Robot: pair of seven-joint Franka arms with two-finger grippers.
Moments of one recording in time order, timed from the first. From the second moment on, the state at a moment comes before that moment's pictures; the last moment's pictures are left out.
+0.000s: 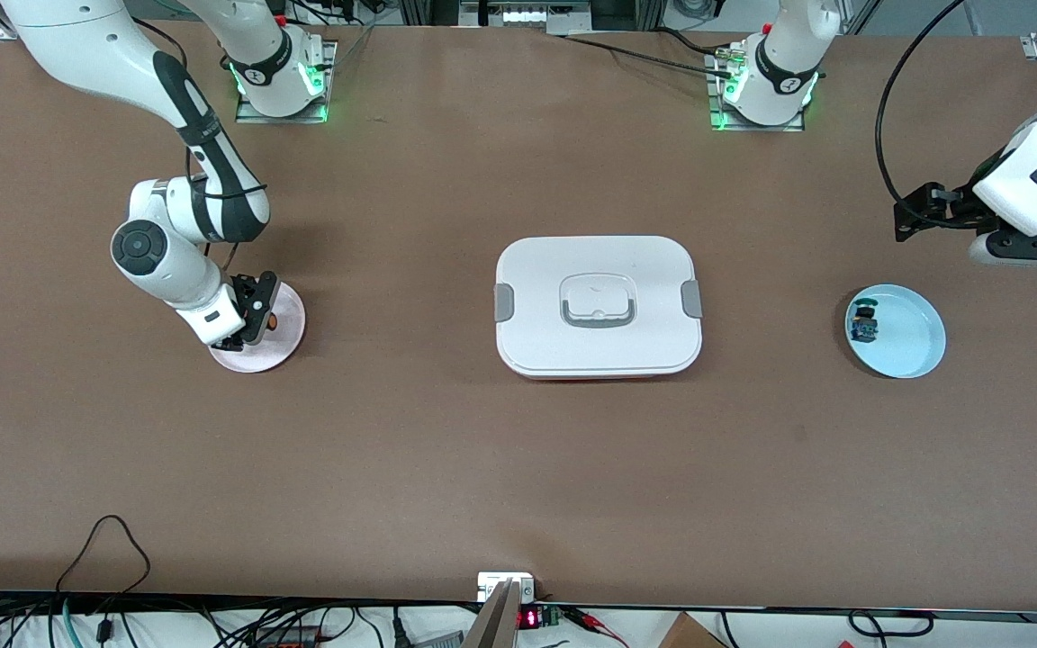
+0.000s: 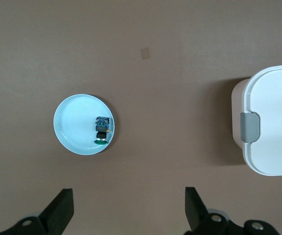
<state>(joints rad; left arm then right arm) -0.01 0.02 -0.05 -1.64 0.06 1.59 0.01 0.08 0.41 -0.01 -2.20 -0.10 2.61 -1.24</state>
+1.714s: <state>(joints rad) -0.01 0.02 -0.06 -1.64 0.06 1.59 0.00 0.07 0.18 -0.01 -1.92 0.01 2.08 -1.01</state>
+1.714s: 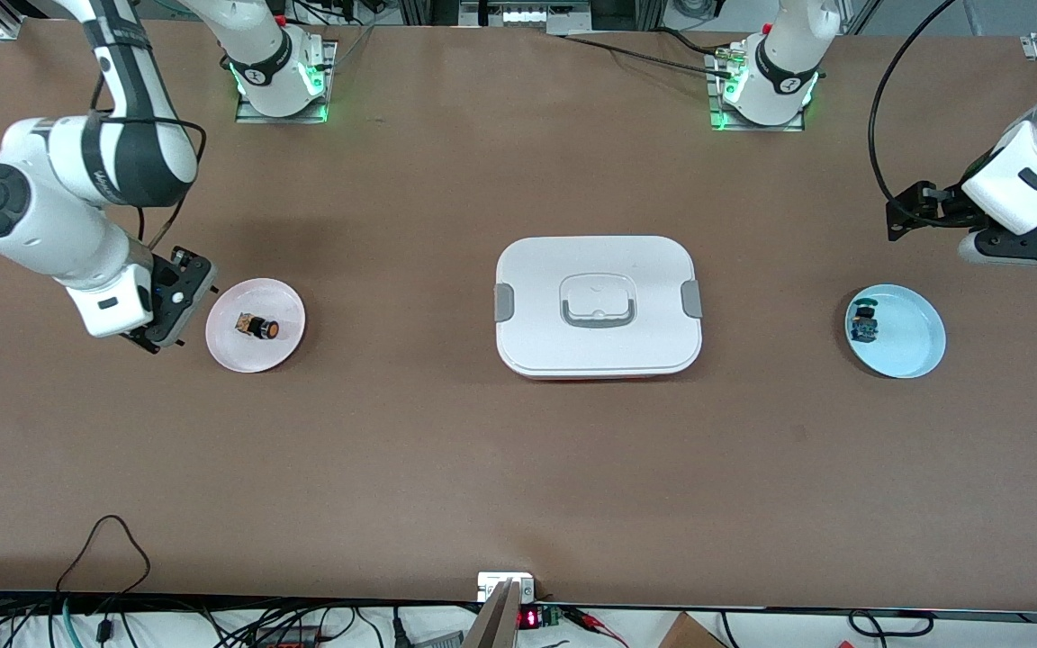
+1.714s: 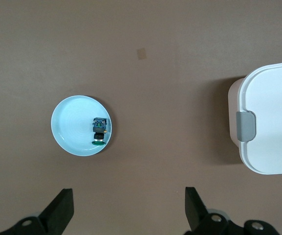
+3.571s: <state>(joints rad) -0.01 0.02 -0.06 -1.64 0.06 1.59 0.00 0.02 0.15 -0.09 -1.43 -0.01 1.47 -0.03</state>
